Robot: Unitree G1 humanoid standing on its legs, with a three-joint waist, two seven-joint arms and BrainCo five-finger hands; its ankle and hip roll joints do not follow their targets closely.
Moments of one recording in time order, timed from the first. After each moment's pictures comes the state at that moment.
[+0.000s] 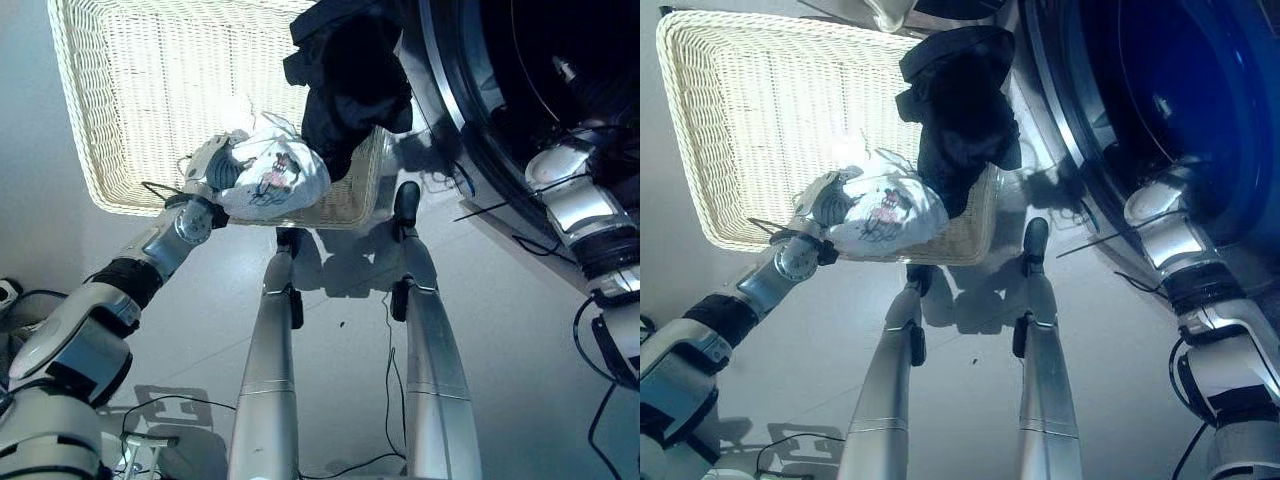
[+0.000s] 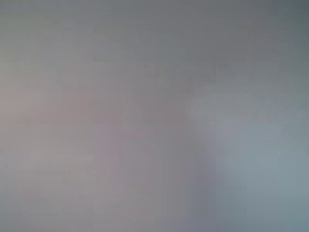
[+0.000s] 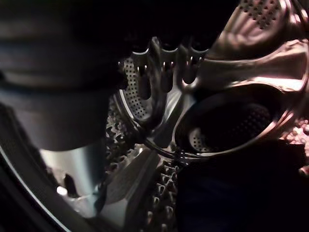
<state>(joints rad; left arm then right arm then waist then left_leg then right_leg) -0.91 0.76 -0.69 0.69 -0.08 -0.20 0.36 -0.99 -0.83 0.33 0.53 0.06 -0.03 -1.11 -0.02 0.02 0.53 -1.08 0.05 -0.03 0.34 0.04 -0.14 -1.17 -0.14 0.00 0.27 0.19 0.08</state>
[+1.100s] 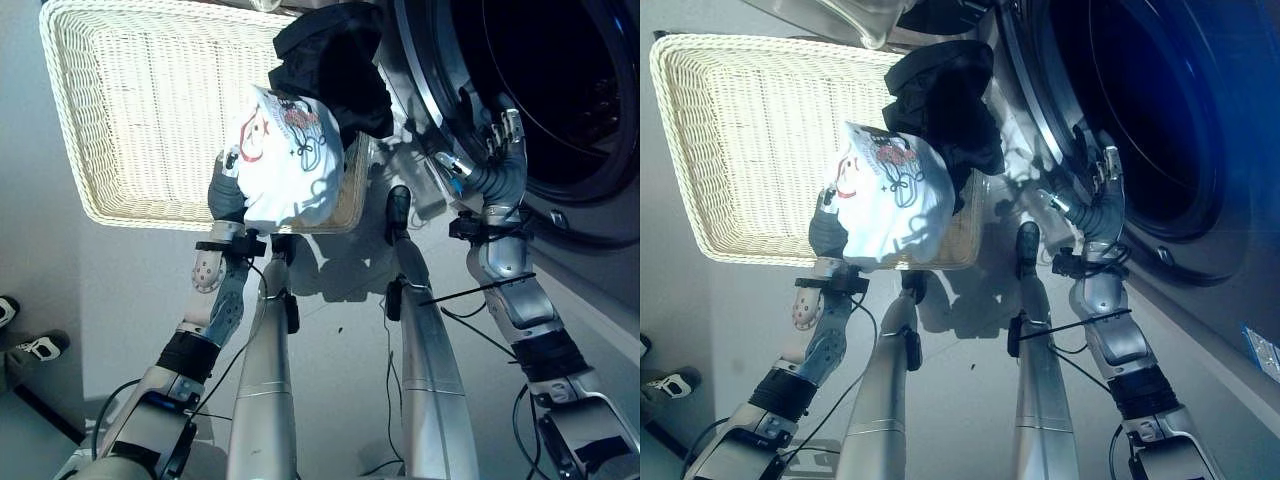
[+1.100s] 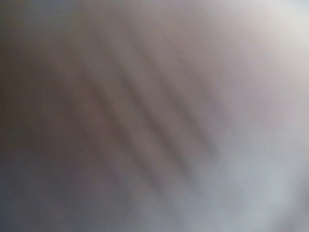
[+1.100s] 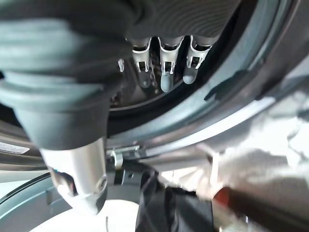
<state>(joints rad) -0.53 0.39 -0.25 0.22 -0.78 -0.56 -0.06 -0.52 -0.48 0.14 0.04 0.32 -0.27 -0.38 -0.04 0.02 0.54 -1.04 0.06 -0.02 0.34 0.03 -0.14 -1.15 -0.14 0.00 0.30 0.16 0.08</state>
